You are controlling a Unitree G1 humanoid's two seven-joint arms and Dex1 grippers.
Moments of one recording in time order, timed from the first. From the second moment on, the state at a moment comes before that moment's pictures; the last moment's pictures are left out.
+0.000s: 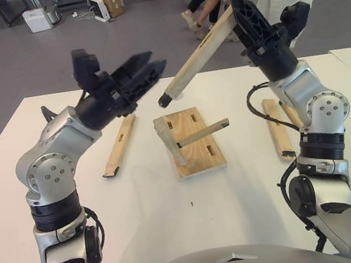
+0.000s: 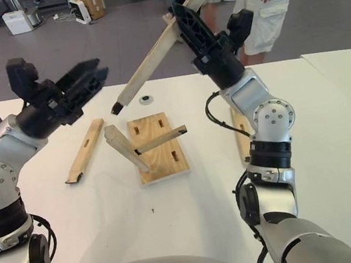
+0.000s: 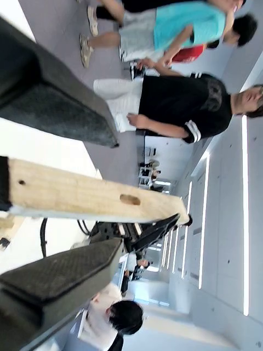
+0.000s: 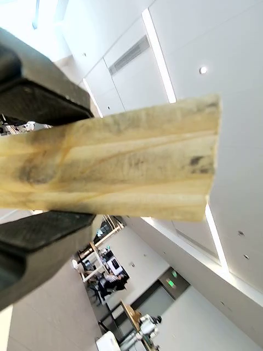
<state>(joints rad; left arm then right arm) -0.45 0.43 0.28 -0.36 -1.02 0.73 -0.54 -0.69 -0.25 -0.34 0.09 1.31 0.68 0.52</state>
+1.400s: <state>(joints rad) 0.07 0.21 0.00 -0.09 -0.39 0.40 -0.37 -0.61 -0.44 -0.17 0.74 0.62 0.22 1.56</state>
